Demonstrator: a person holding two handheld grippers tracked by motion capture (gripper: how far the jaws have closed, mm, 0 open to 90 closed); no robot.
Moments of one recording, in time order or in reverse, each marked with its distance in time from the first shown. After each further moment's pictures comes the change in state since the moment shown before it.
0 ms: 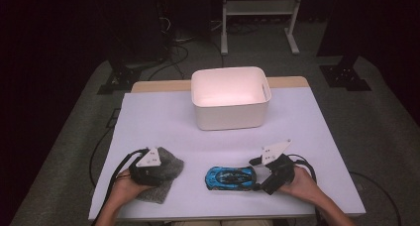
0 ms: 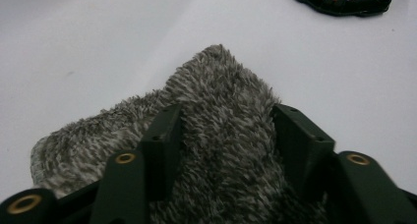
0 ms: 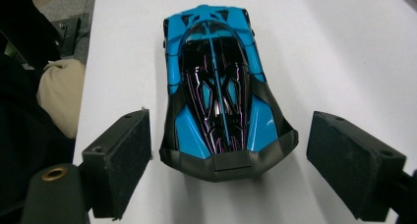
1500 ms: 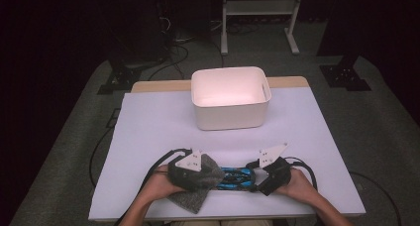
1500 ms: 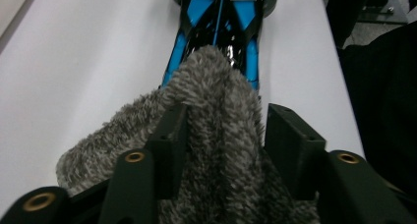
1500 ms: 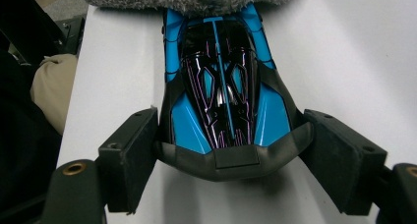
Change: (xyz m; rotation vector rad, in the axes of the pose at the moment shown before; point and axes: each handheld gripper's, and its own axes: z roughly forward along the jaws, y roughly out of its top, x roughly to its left) left arm -0.049 0.096 0.045 -0.047 -0.298 0.193; right arm -0.001 -0.009 0.015 -0.013 0.018 -0.002
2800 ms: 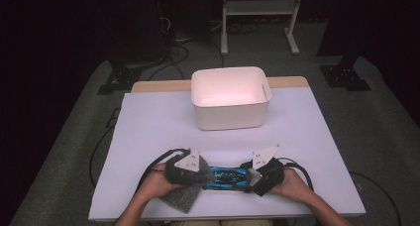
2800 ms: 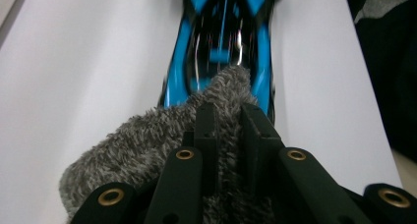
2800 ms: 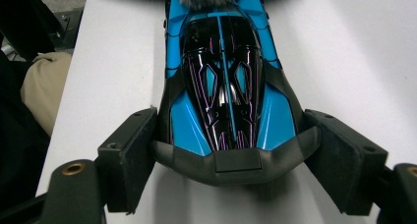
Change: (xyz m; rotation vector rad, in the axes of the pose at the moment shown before) left arm 0.005 -0.013 -0.004 0.091 0.025 0.031; right arm 0.001 0.008 0.015 0.006 0.000 -0.053
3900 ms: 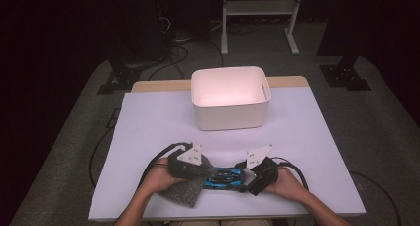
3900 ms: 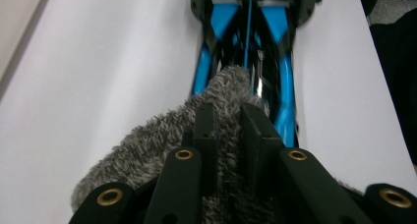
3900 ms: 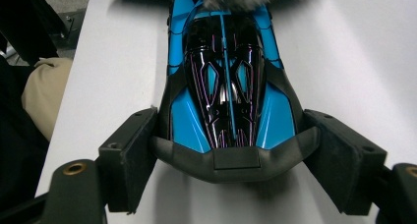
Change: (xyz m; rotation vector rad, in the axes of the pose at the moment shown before) left arm 0.014 0.014 0.003 -0.017 0.003 0.000; right arm 0.000 0.011 0.012 0.003 0.017 -0.007
